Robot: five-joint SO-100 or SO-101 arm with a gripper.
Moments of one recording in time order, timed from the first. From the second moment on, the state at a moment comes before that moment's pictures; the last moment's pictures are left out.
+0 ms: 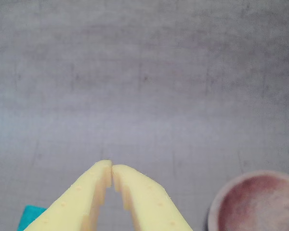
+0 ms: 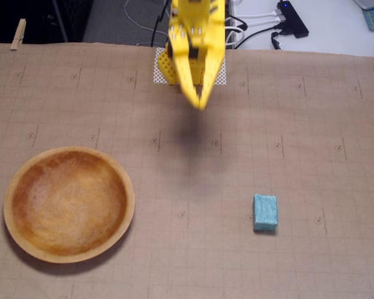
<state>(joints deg) -4.2 162.0 150.5 23.7 92.4</state>
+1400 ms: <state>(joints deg) -9.9 112.5 147.9 -14.6 90.4</state>
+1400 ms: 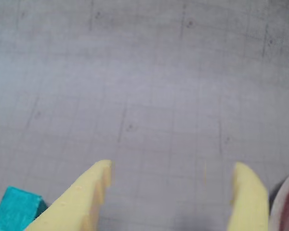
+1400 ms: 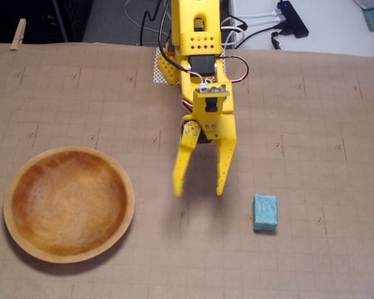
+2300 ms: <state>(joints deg) -18.6 104.1 146.9 -17.1 90.4</state>
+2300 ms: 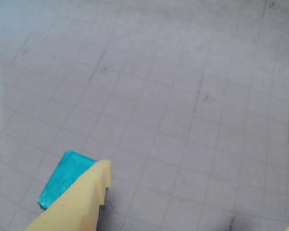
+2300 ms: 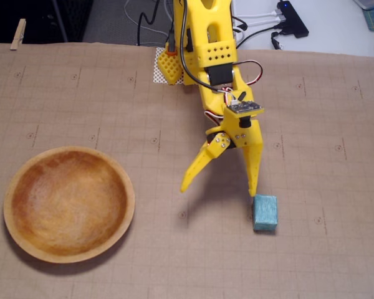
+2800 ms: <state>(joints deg) -26.7 104.1 153.2 -26.5 90.2</state>
